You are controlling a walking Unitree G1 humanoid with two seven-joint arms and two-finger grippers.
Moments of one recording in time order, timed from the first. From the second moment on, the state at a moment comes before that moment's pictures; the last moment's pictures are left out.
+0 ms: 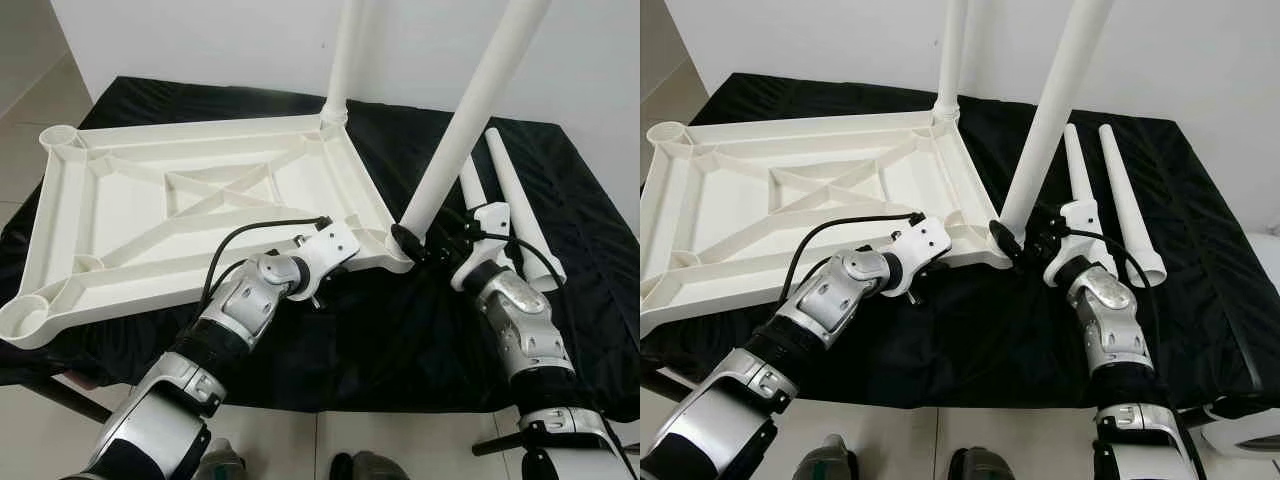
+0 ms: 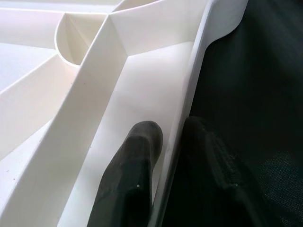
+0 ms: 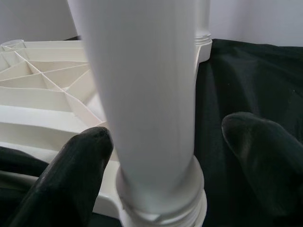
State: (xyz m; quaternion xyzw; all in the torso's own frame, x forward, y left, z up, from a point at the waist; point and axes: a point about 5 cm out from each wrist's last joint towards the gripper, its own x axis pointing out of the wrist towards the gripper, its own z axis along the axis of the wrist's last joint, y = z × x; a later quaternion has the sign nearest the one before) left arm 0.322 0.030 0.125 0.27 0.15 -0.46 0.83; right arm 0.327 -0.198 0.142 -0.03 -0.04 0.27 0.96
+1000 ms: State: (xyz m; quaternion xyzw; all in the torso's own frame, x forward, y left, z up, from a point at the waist) left arm 0.317 0.025 0.128 0.28 0.15 -0.47 0.83; right arm 0.348 -0.188 0.140 -0.03 -0.05 0.30 0.95
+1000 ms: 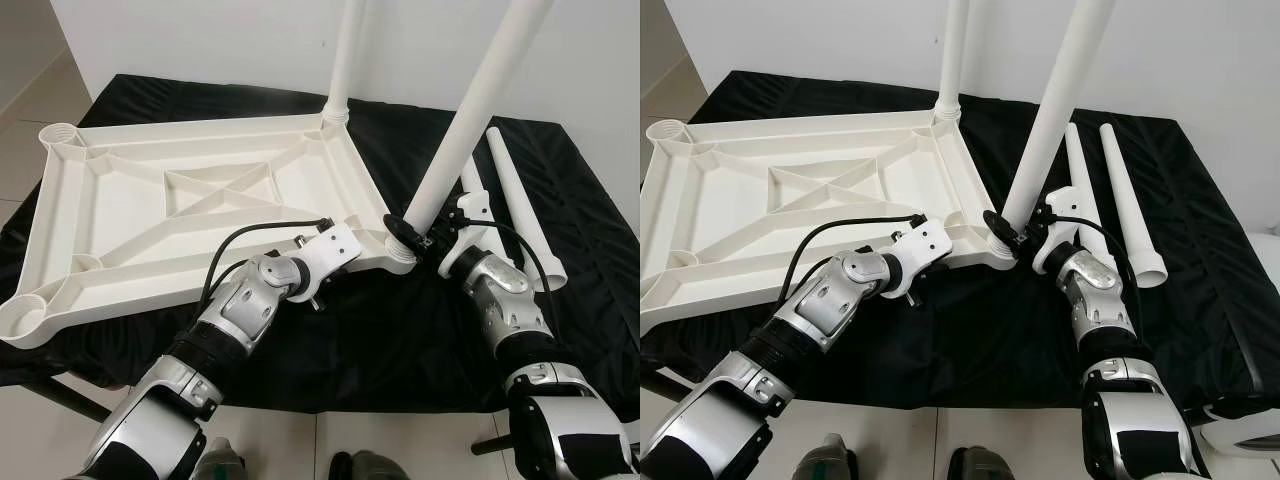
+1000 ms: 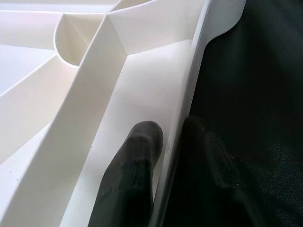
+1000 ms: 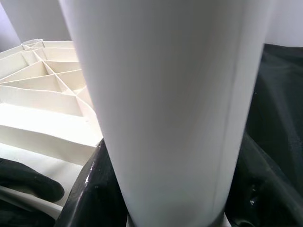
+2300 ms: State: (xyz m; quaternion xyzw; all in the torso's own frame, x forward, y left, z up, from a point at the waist) left arm 0.315 0.030 0.125 0.28 0.15 -0.45 0.83; right arm 0.332 -0.119 0.137 0.05 -0.04 -0.04 1.00
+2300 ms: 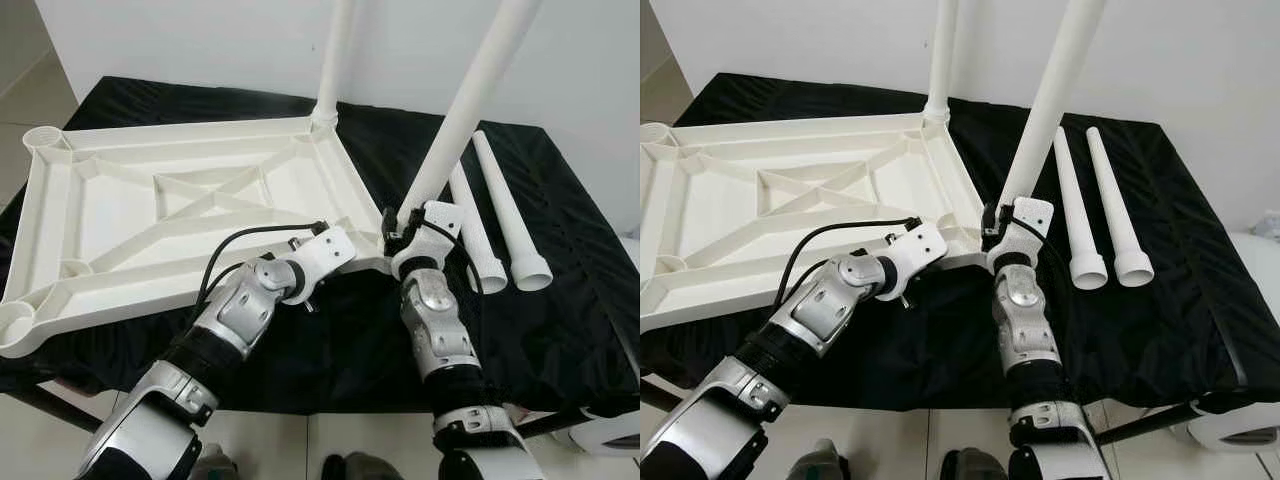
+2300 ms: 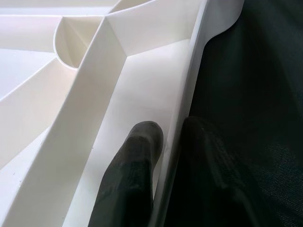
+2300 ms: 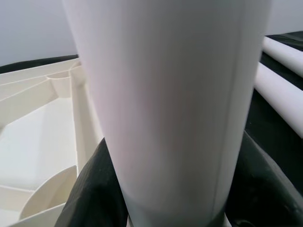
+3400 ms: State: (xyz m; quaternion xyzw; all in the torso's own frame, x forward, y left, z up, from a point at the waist) left arm 0.311 0.025 0.124 0.29 0.15 -0.46 0.82; right arm 0.322 -0.176 0.141 -0.02 -0.05 0.23 0.97
